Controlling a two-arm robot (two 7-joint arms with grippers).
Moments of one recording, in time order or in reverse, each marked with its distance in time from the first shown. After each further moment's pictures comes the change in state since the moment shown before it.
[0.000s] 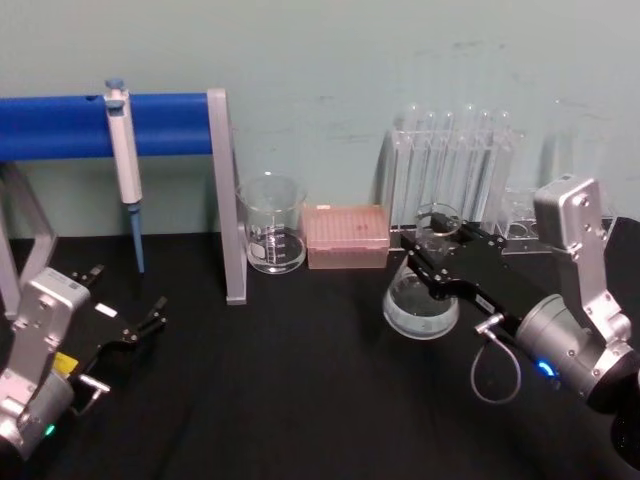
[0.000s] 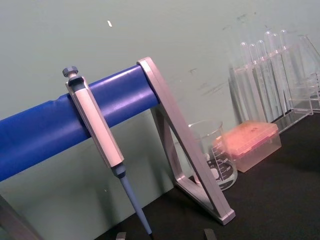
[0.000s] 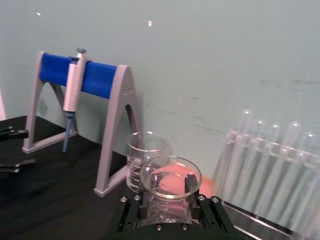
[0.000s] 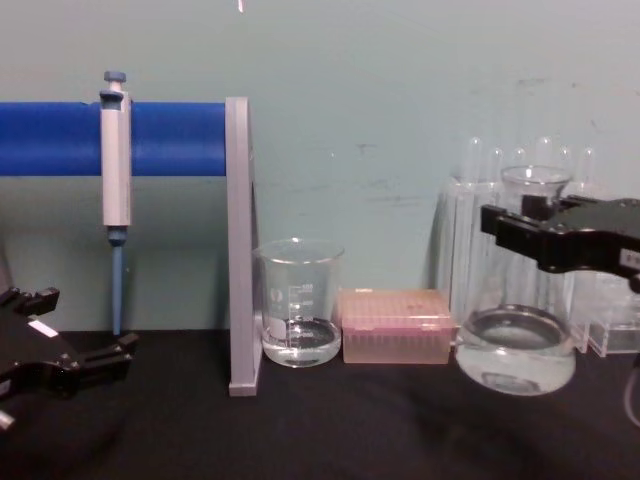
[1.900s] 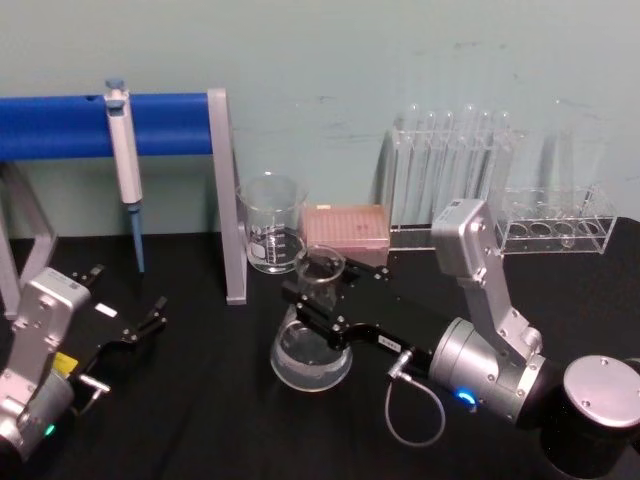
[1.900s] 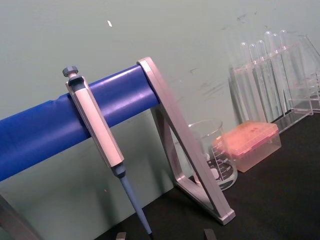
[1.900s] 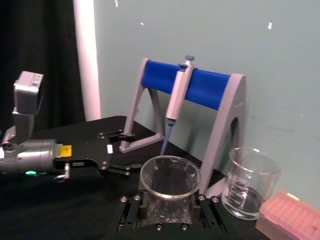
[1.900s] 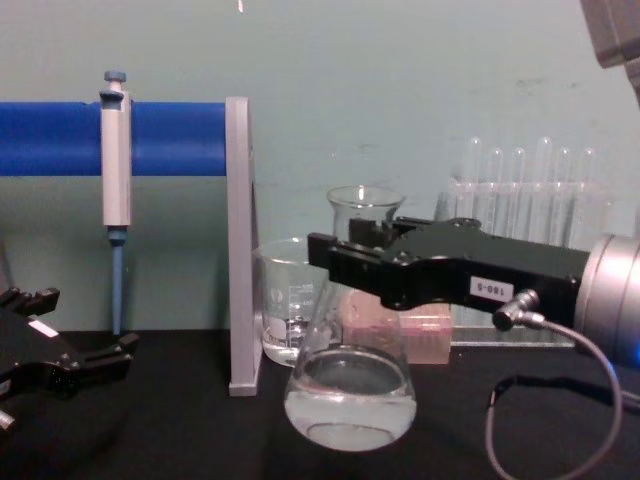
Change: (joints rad) left arm 0.000 0.000 0.000 0.000 0.000 0.000 0.000; right arm 0.066 -0.027 -0.164 0.014 0.048 0.004 0.189
